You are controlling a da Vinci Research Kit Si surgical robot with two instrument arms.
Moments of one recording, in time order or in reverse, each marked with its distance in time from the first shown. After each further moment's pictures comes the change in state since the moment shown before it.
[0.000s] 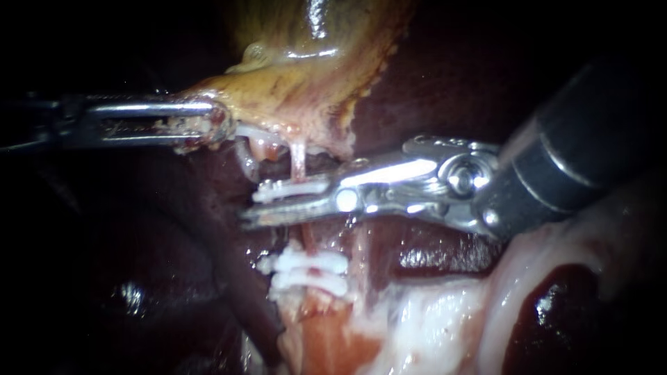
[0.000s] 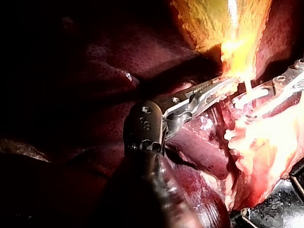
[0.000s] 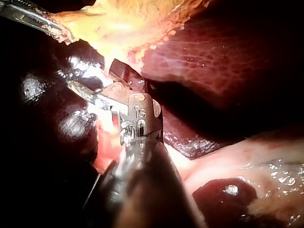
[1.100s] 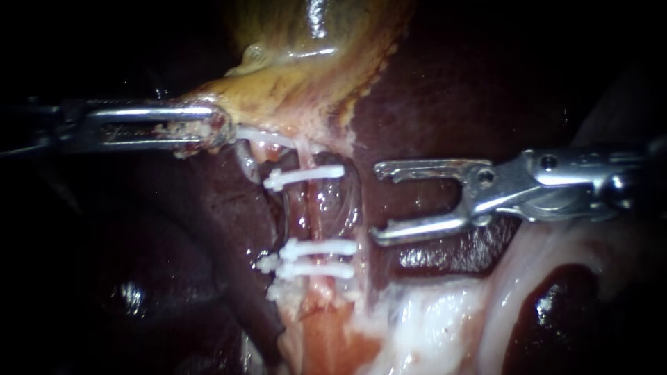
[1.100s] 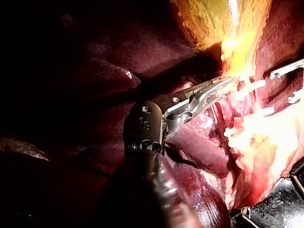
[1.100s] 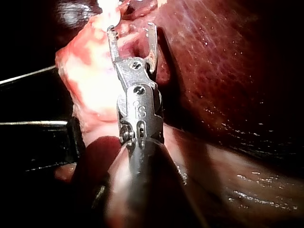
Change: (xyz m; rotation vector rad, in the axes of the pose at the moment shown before) right arm -0.004 0.000 -0.014 -0.009 0.010 -0.622; left arm 0.000 0.000 0.000 0.001 0.000 0.002
